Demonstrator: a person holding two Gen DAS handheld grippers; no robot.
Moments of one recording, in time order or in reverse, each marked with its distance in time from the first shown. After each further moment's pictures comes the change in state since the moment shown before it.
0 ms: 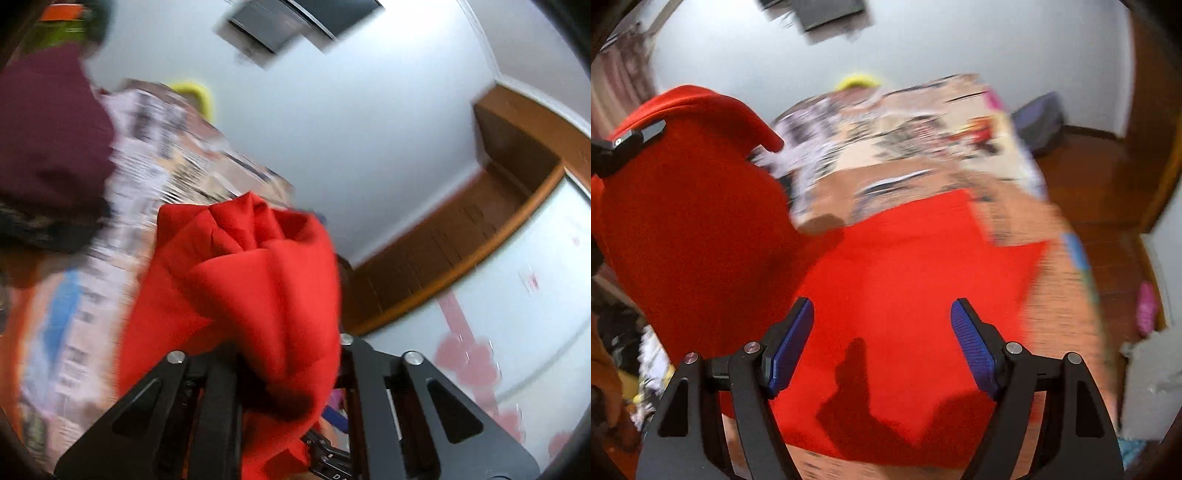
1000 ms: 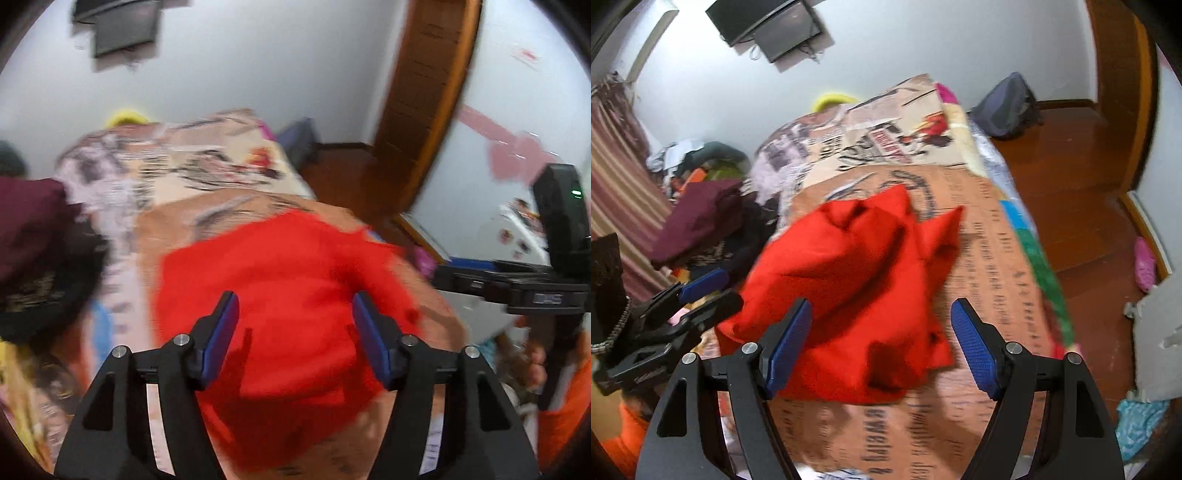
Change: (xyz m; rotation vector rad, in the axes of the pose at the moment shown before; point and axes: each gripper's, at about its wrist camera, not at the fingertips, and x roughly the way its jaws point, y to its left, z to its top) left arm 0.019 -0.015 -0.105 0.628 0.252 0.258; right arm -0.042 -0.059 -0.019 0.142 -0.007 0.085
